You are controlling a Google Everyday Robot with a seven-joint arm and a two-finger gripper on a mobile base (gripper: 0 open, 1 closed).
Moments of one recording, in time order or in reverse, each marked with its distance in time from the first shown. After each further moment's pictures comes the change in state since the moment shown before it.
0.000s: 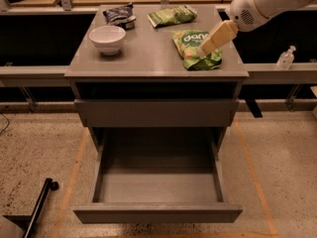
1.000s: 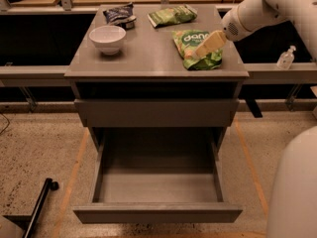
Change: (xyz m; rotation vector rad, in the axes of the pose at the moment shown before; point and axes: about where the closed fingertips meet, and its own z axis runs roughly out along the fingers) arm 0.034 -0.056 0.072 0.062 0.032 0.135
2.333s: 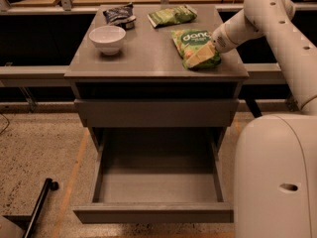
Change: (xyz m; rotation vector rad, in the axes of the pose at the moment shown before) arm 0.034 -0.021 0.080 -0.066 0.061 0.093
